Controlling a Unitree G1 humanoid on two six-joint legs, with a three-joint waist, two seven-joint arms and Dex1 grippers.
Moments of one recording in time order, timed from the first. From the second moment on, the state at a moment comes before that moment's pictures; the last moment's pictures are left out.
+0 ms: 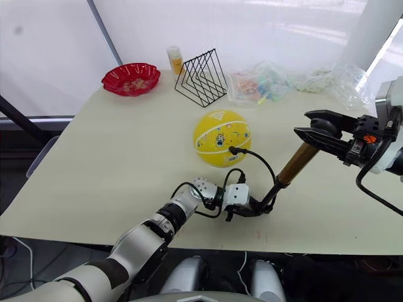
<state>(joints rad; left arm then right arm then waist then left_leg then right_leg) -0.73 0.02 -0.44 1.11 0.22 -0.50 -1.10 -0.10 -1.01 -0.56 -0.58 1.09 0.74 0.70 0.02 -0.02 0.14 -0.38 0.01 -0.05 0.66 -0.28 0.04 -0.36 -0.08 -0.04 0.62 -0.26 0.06</state>
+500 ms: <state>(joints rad) -0.71 0.04 -0.44 1.12 0.22 -0.47 -1.08 0.05 -0.70 -0.04 -0.46 0.57 0.33 0.70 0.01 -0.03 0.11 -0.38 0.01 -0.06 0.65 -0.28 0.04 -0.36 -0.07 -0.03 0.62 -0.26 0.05</state>
